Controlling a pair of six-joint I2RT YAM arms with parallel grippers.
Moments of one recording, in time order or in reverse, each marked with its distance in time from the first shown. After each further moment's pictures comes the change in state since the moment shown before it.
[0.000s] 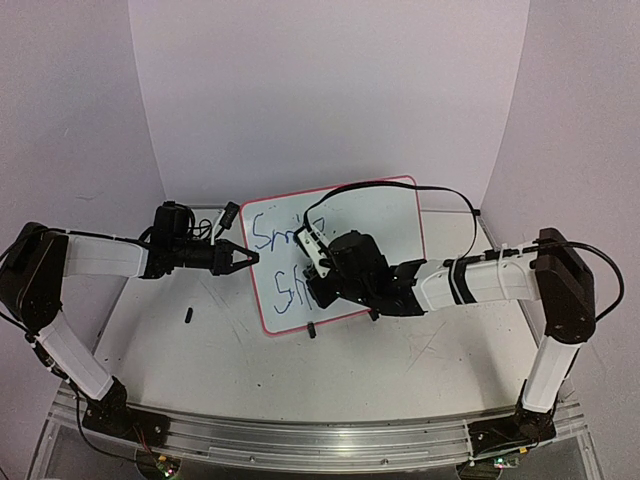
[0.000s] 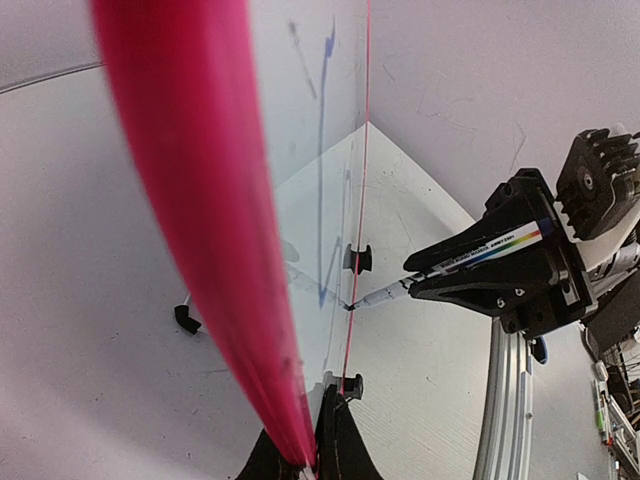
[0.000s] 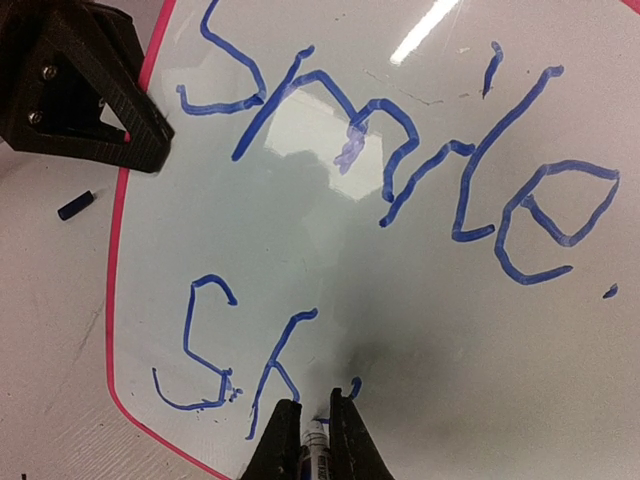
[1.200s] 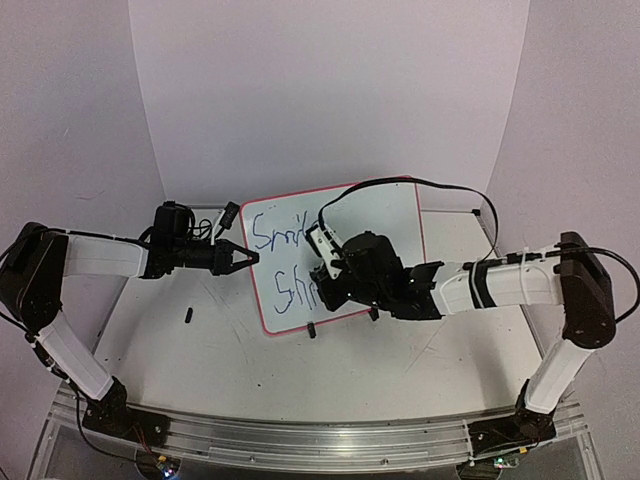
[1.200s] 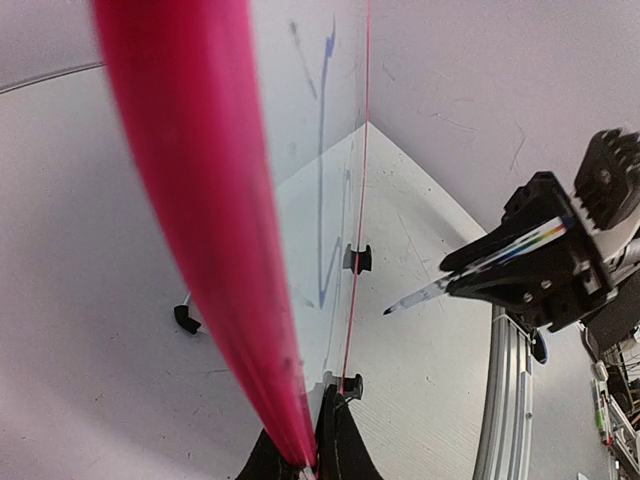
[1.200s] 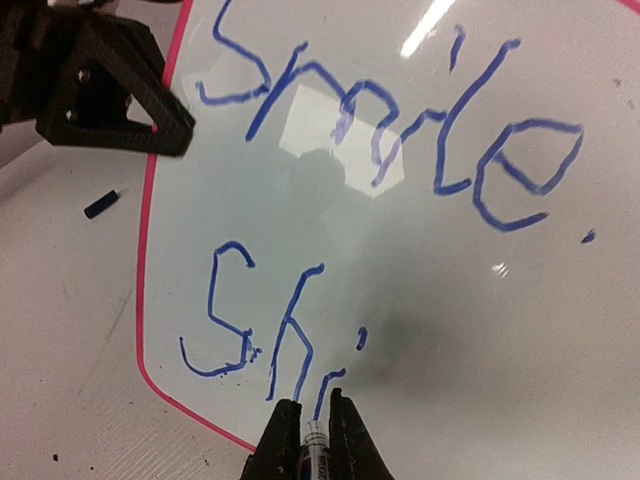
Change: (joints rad) left arm 0.000 0.000 0.000 0.000 0.000 0.000; right arm 0.013 -0.089 -0.089 -0.007 -0.026 0.071
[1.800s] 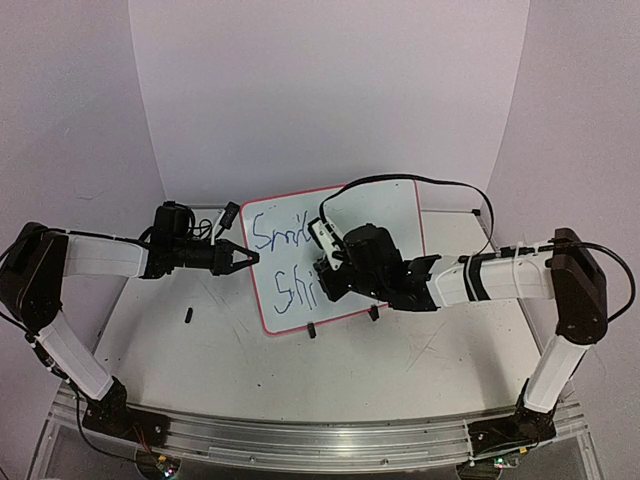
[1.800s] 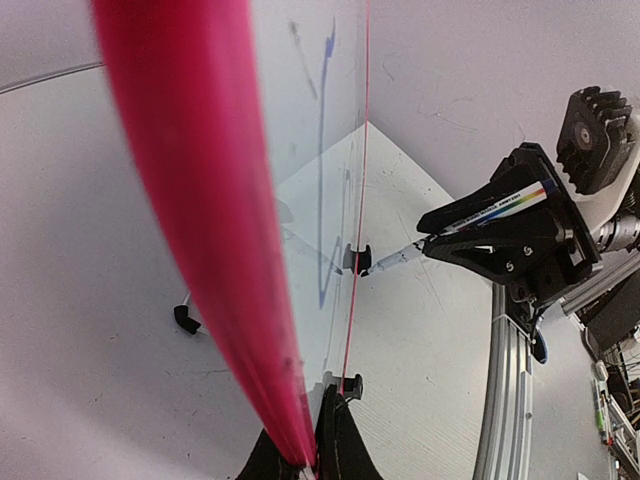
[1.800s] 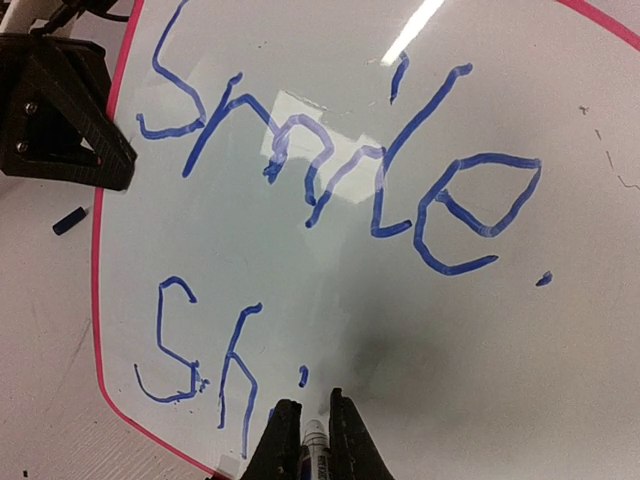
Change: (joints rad) left arm -0.001 0.000 0.000 0.000 0.000 0.000; right arm -0.050 0.019 0.038 0.011 0.004 -0.053
